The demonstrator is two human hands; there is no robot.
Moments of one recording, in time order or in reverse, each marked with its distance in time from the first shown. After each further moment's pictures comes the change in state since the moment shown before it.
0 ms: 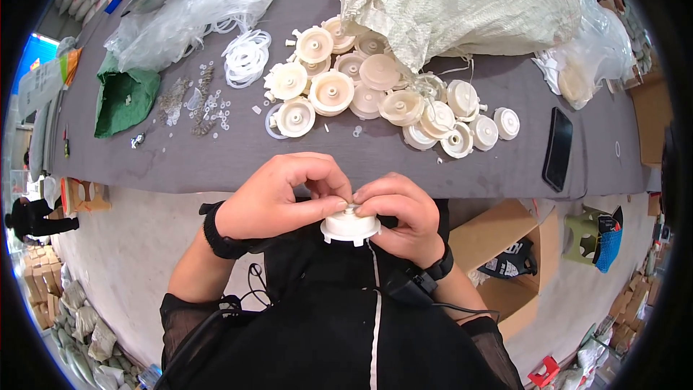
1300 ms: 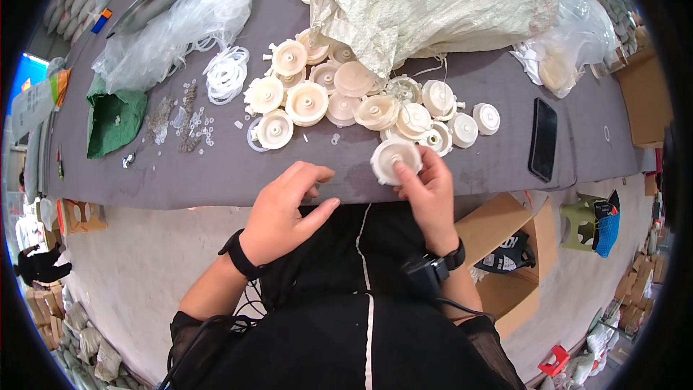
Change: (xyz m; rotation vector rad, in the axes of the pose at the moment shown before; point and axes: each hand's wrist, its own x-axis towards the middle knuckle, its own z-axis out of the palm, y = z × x) left_hand 0.000 -0.023 0.042 0.371 0.260 -0.008; right_hand -0.014 0.008 -0.040 0.237 0.375 0.827
